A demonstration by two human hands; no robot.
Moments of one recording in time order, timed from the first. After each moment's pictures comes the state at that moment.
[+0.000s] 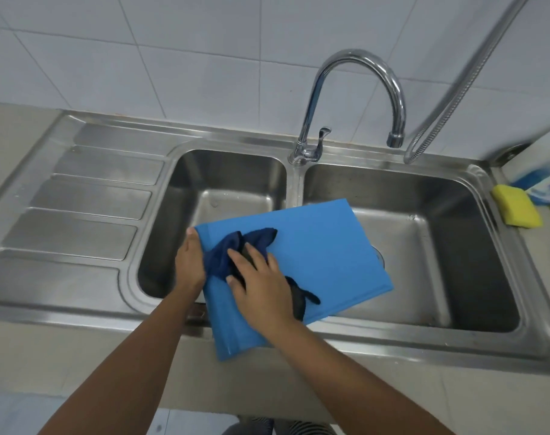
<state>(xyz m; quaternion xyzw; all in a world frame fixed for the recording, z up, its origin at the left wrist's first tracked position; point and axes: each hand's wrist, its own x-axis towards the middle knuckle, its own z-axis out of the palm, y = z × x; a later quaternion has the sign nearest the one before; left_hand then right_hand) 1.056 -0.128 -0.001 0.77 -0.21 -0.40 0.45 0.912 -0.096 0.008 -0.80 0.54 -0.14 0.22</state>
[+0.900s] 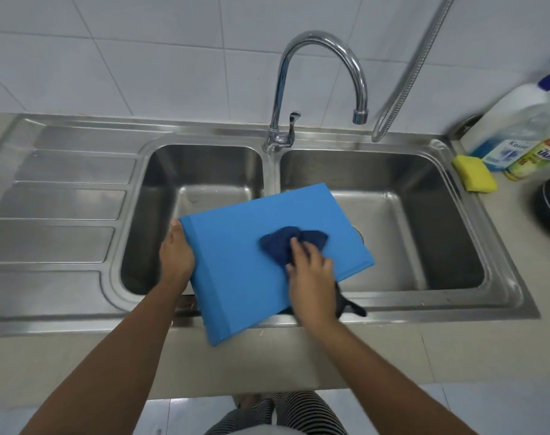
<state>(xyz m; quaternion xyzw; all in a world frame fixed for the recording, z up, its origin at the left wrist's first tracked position) 1.058 -0.128 -0.008 0.77 -0.26 -0.39 0.43 0.819 -0.082 -0.020 -0.68 0.71 -0.16 0.10</state>
